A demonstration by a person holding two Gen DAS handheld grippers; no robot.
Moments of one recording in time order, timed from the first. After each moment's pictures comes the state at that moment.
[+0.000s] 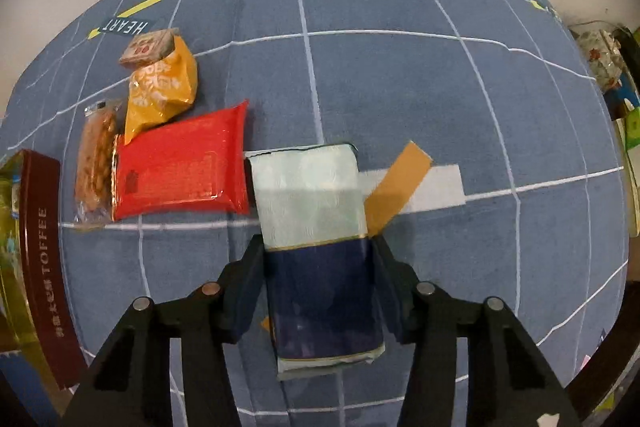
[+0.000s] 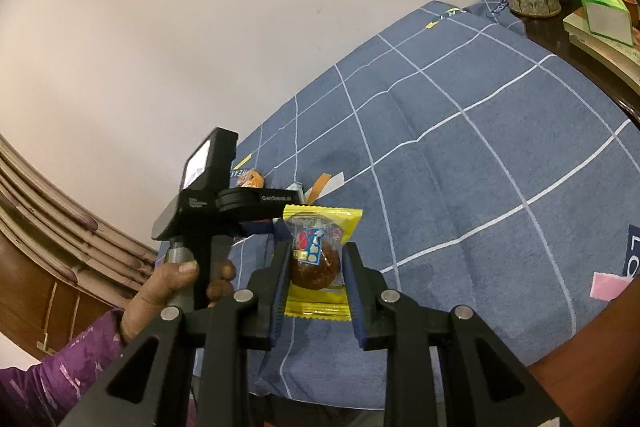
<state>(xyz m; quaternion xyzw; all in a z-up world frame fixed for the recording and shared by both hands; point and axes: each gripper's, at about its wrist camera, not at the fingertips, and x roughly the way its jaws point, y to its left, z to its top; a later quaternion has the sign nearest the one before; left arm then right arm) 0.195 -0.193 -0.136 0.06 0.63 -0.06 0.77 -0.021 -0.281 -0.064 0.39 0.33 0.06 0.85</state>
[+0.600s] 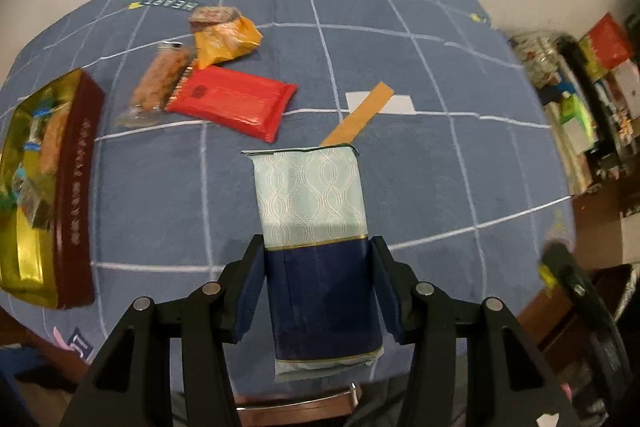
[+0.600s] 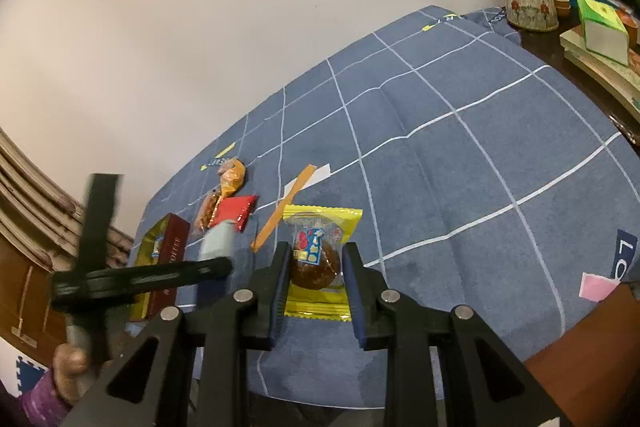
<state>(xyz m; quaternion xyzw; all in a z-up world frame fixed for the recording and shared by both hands) 0.094 -0.111 -0.068 0.00 0.59 -0.13 0.79 -0.020 -0.267 -0.064 0.35 0.35 0.03 0.87</state>
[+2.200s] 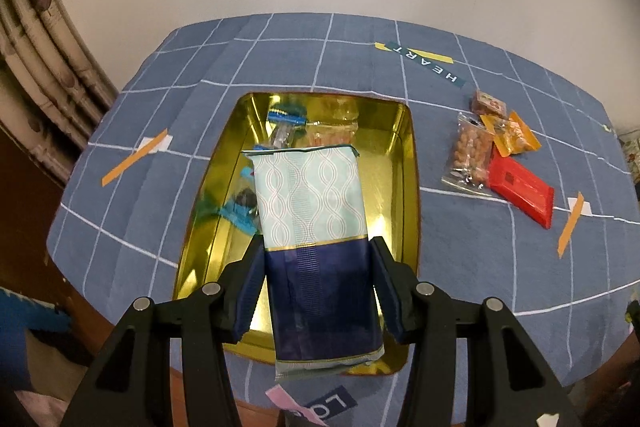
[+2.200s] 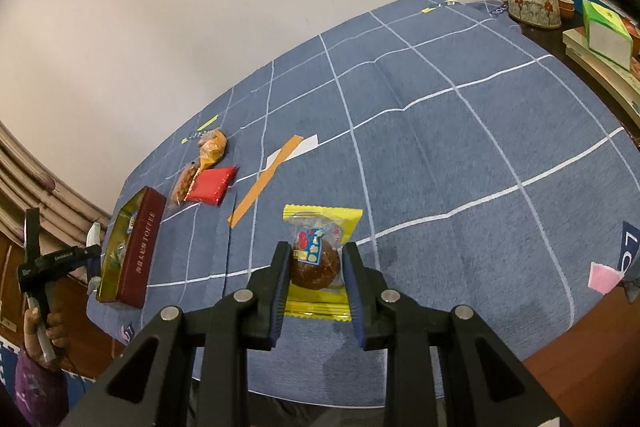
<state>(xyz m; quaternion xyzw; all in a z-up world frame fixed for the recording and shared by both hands) 0.130 0.132 -0.038 0.00 0.52 0.06 0.85 -0.012 -0.248 -0.084 0.31 0.39 0.02 0.87</state>
